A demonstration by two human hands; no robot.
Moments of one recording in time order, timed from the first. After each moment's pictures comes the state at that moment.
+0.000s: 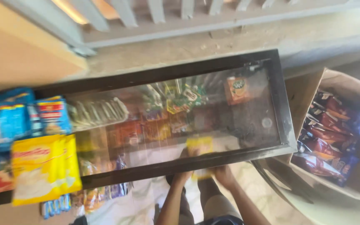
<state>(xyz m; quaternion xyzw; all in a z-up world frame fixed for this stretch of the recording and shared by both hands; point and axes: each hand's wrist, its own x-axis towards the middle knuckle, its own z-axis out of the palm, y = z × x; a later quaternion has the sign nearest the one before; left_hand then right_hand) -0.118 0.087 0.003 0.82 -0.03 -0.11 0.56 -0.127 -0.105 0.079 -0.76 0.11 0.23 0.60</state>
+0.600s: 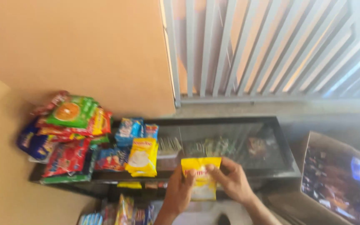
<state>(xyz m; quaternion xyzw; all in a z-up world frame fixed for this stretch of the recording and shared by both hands) -0.184 0.233 0.432 0.64 -0.05 0.04 0.77 -0.144 0.040 0.452 -0.71 -0.09 0.08 0.69</state>
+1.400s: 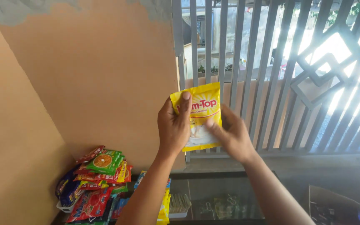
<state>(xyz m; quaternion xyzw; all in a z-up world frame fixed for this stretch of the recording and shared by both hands) -0.170 0.237 0.784 0.60 -0.26 0.39 0.65 -0.161 0.077 0.758 -0.63 -0.37 -0.23 0.64</state>
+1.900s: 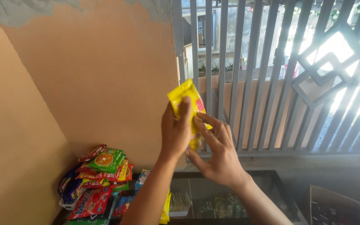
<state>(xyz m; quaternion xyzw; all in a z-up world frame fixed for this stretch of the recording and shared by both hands) -0.172 0.235 0.774 0.64 -0.24 0.38 0.62 -0.209 0.099 0.740 -0.69 -0.38 -0.52 0.32</state>
